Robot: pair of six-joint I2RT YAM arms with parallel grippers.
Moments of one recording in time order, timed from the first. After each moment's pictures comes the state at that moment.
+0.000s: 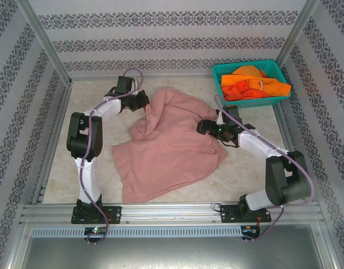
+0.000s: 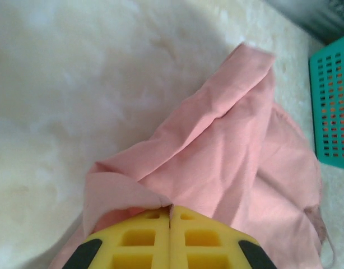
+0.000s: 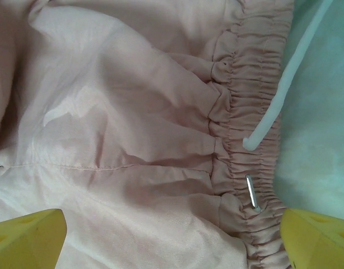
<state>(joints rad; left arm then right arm) -0.16 2.10 1.61 -0.32 0.40 -0.55 0.23 1.46 0.84 -0.29 -0.27 0.50</state>
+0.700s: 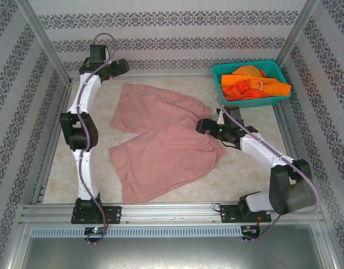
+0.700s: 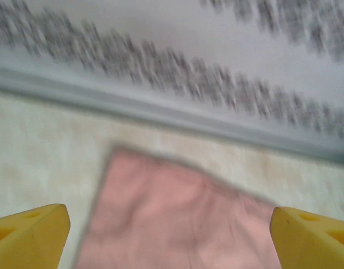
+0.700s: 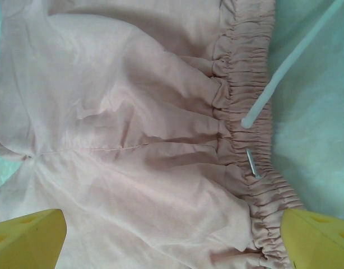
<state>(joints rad) 0.01 2.18 2.15 -0.69 0.20 -0.36 0.25 1.38 0.83 -0.29 -0.29 0.54</state>
